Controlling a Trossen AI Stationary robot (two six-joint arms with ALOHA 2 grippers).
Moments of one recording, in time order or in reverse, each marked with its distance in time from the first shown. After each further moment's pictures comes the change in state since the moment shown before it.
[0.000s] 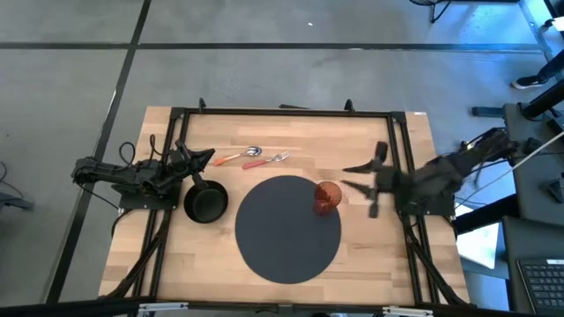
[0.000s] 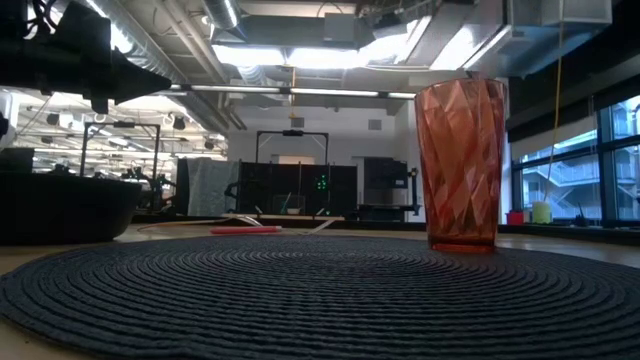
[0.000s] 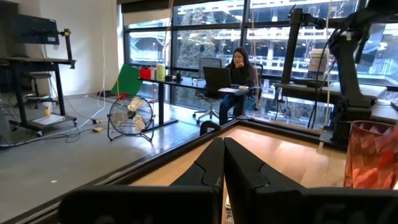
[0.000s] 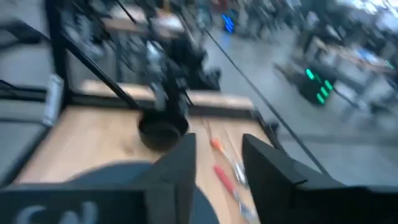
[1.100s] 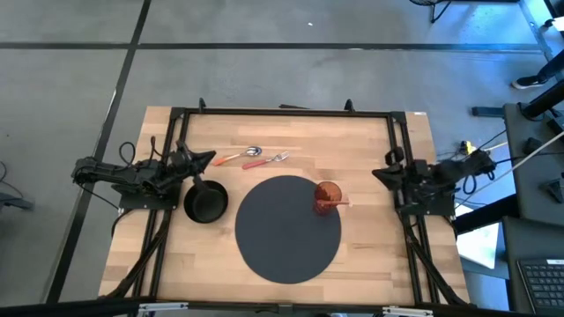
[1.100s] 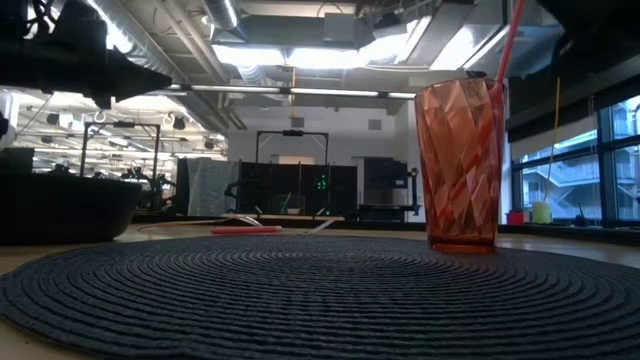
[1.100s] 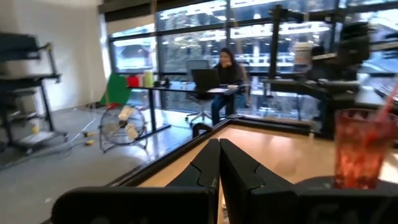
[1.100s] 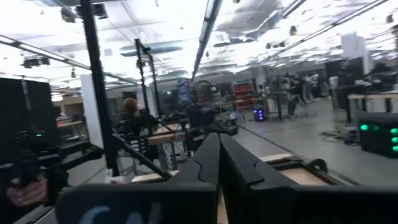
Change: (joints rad) left arm 0.000 0.000 0.000 0.000 0.053 0.090; right arm -0.070 -0.883 -0.901 0.555 -0.214 0.042
